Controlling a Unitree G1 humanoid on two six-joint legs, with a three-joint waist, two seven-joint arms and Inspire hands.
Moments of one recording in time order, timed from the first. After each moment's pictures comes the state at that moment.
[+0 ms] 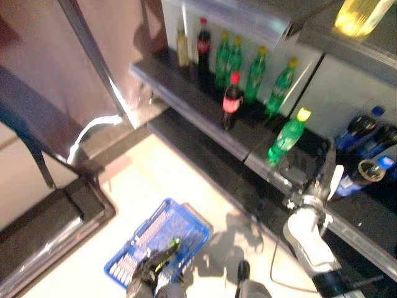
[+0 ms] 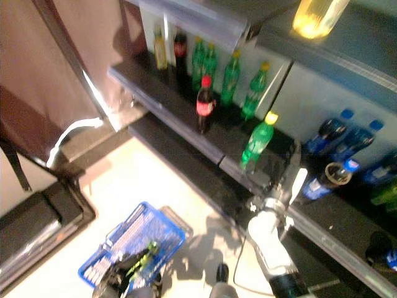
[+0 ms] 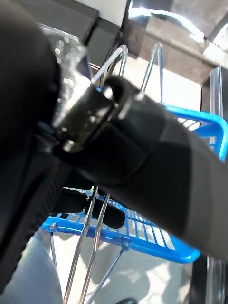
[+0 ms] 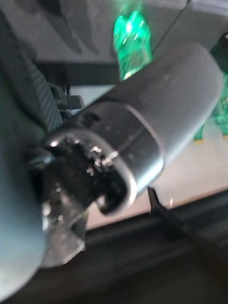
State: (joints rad) left arm -0.09 0.12 -0.13 1.03 -0.89 -0.13 0.07; right arm -0.22 -0.38 0.23 0.12 0.28 -0.17 -0.87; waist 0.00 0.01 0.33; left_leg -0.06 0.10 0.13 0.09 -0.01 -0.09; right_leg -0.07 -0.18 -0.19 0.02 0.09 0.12
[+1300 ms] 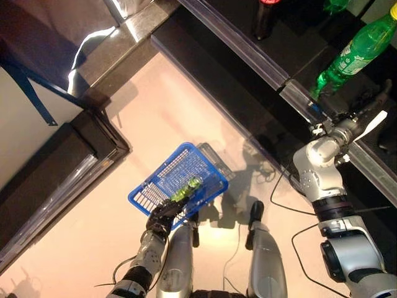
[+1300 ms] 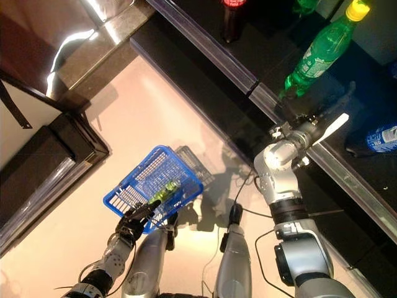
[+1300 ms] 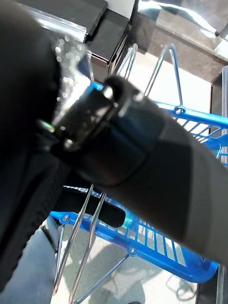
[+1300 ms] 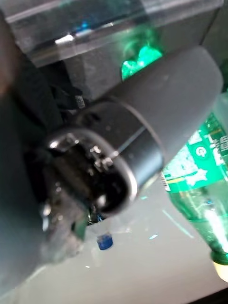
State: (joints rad) left arm -0.23 0.14 -0.19 0.86 -1.00 -0.13 0.10; right arm -0.74 -0.46 0.11 0.42 0.56 -0.23 -1.01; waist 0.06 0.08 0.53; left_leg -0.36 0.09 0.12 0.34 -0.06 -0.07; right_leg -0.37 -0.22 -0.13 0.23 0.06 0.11
